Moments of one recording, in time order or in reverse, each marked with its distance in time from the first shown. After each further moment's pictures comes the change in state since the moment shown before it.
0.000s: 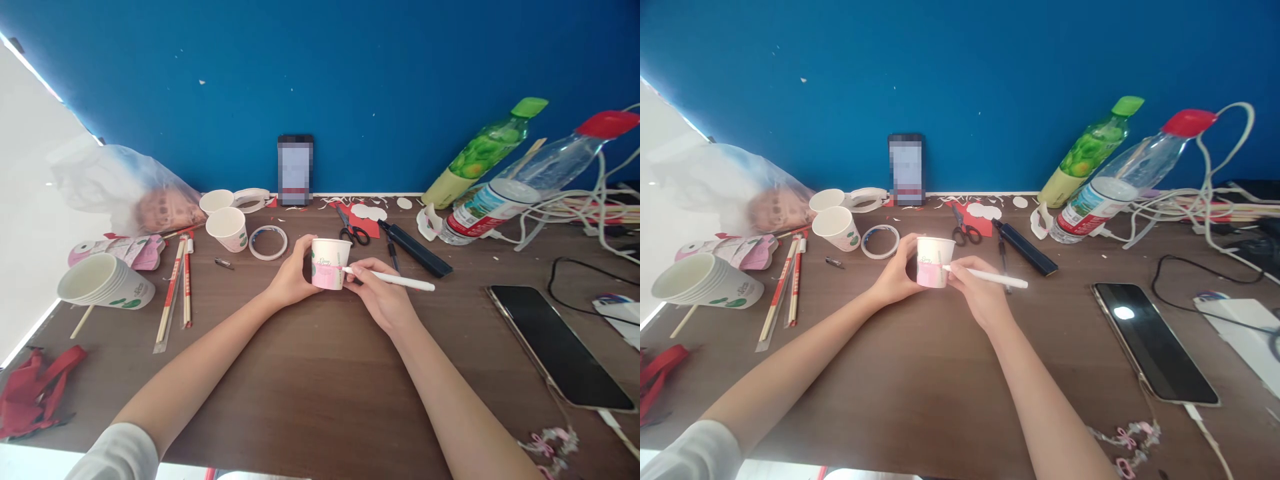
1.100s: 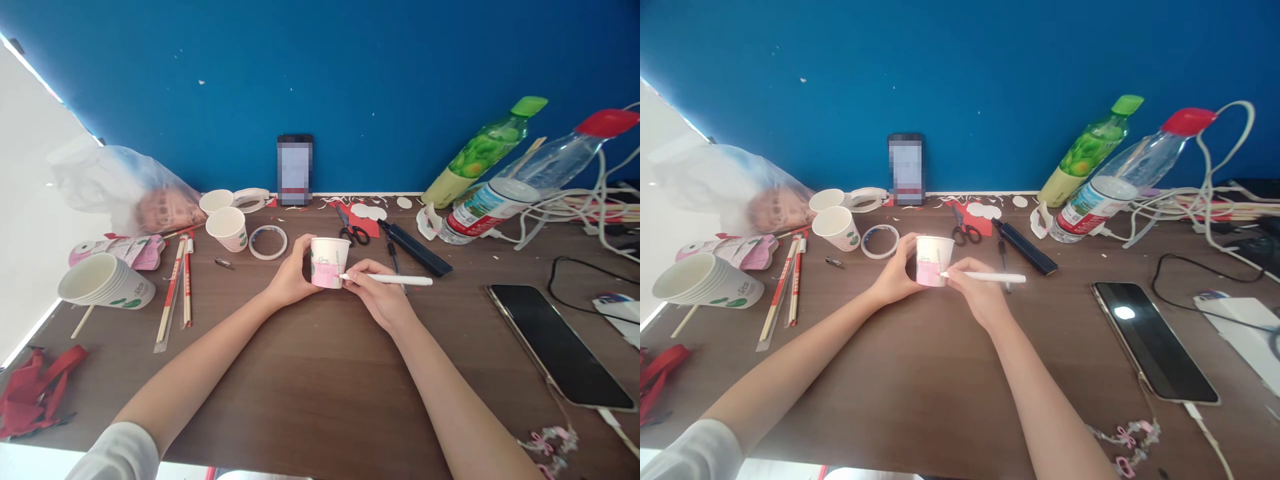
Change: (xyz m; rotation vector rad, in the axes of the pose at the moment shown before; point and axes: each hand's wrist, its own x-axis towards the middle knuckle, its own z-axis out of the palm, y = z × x) left_hand 0.000 0.000 -0.001 0.012 -0.003 -0.013; right_hand 0.001 0.000 -0.003 -0.099 -0.045 0.022
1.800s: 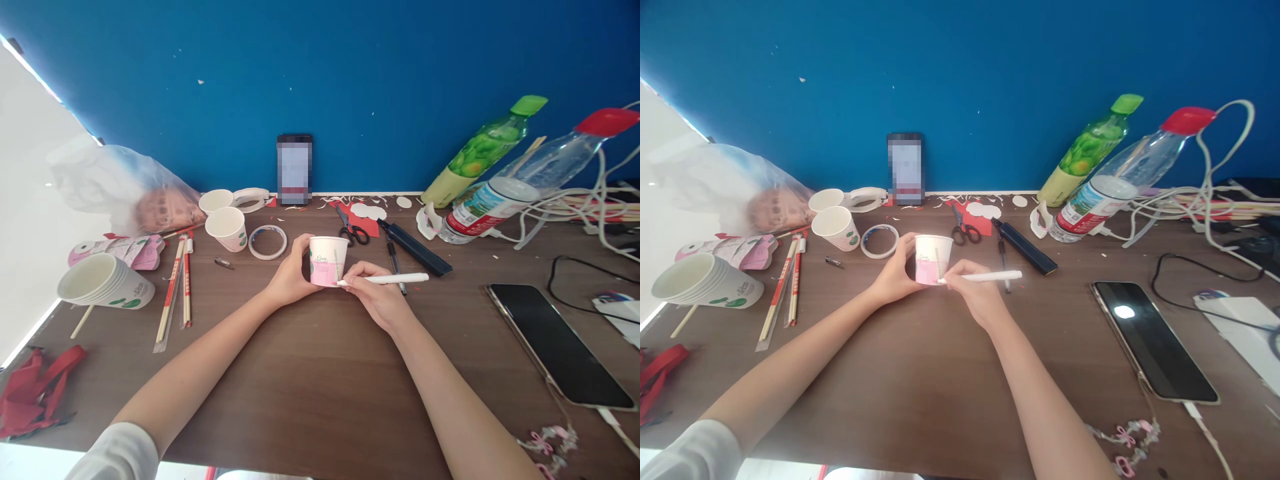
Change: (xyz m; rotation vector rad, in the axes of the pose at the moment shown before) left_hand 0.001 0.000 0.000 -0.014 0.004 -0.012; right_hand -0.001 -0.002 0.001 -0.113 -0.023 0.013
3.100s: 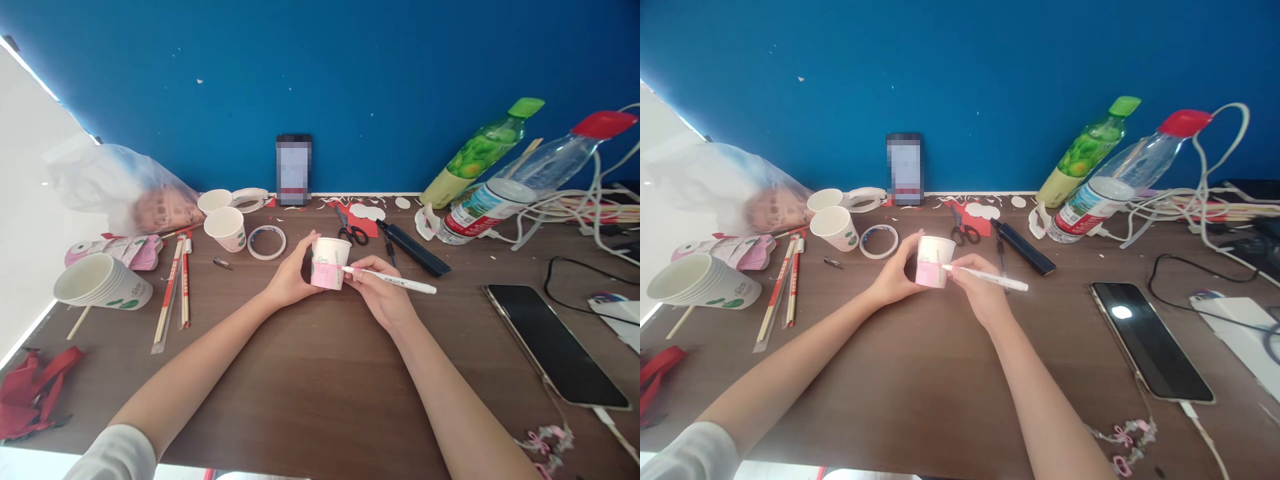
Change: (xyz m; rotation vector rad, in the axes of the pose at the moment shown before) left_hand -0.002 -0.001 -0.001 0.086 -0.015 0.014; right_hand 0.003 0.002 -0.005 0.164 0.052 -0.043
